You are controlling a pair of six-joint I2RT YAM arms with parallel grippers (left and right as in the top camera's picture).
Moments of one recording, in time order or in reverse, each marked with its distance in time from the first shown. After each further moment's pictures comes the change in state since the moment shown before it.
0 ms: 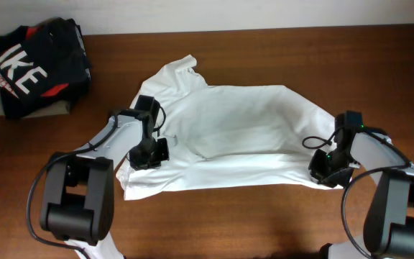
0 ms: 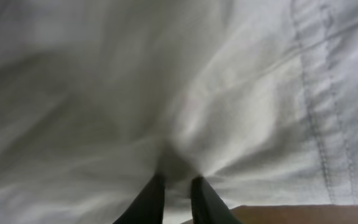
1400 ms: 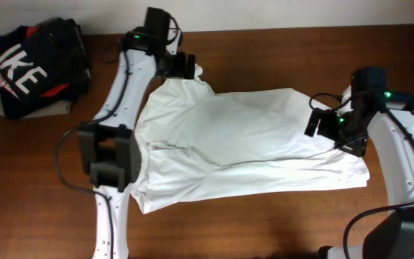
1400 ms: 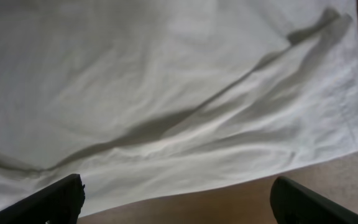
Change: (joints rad) left arm -0.028 0.504 1.135 -0.119 0.030 0.250; right arm 0.064 -0.126 0.426 -0.304 -0.040 -0.061
